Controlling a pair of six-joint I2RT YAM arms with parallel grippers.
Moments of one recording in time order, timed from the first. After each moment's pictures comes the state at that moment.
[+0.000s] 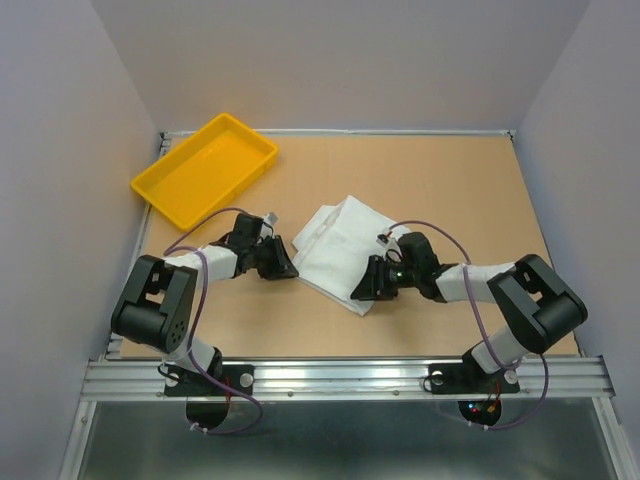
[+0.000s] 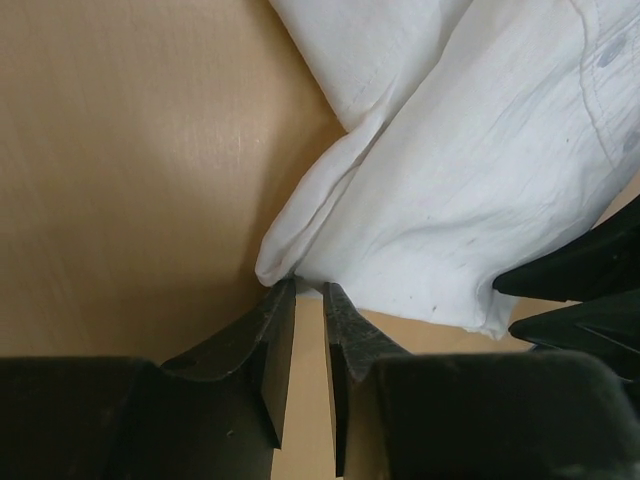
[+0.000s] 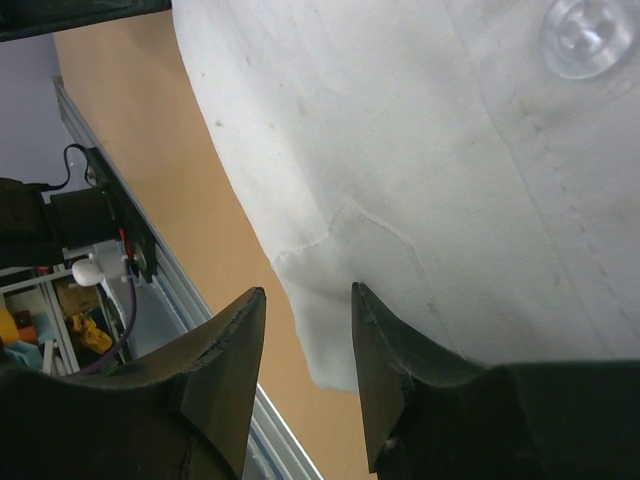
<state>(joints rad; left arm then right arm) -0.34 1.54 0.65 -0.07 0.43 -0.62 0.53 1.54 0.49 0.29 -0.62 0.70</state>
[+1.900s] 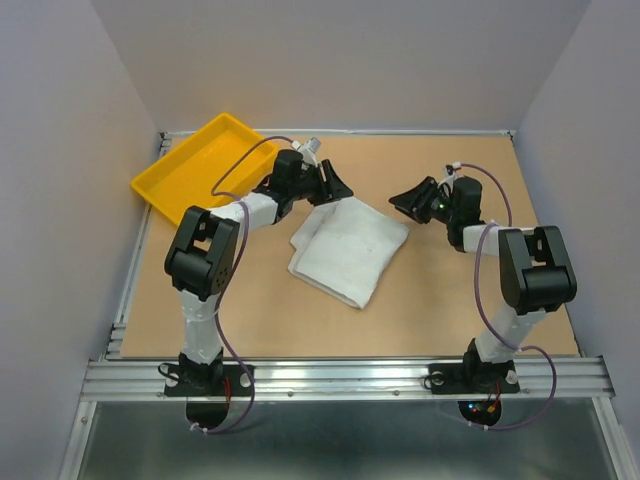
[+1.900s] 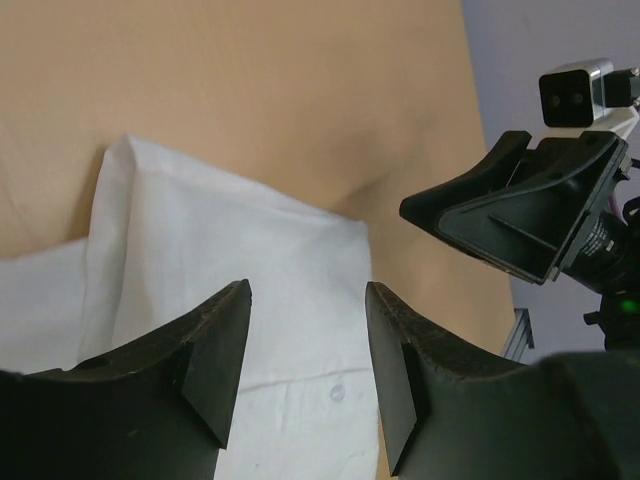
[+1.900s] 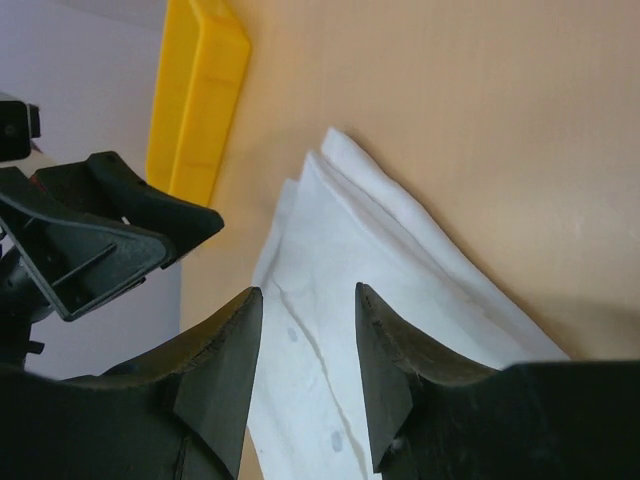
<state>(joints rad) -0.45 1.95 1.26 0.24 0.49 -0.73 0.07 1.75 0.78 0.59 -0.61 0.90</state>
